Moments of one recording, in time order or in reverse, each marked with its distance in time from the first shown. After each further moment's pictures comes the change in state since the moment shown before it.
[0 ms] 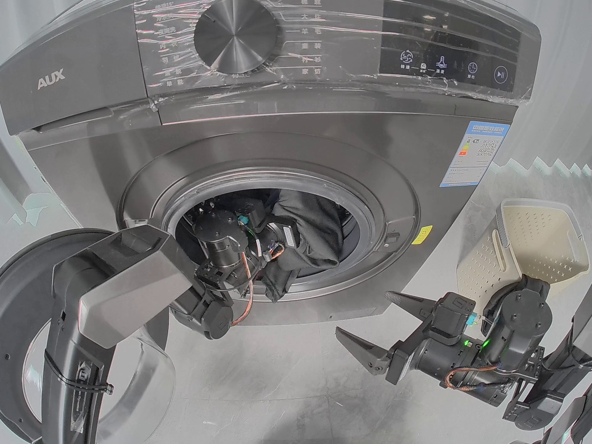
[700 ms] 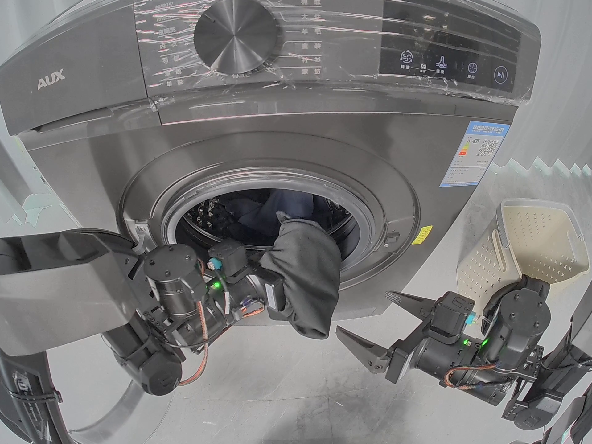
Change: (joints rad) left arm -0.084 -0.337 0.622 -0.098 -0.110 0.036; right arm -0.008 0.006 -0.002 0.000 0.001 0.000
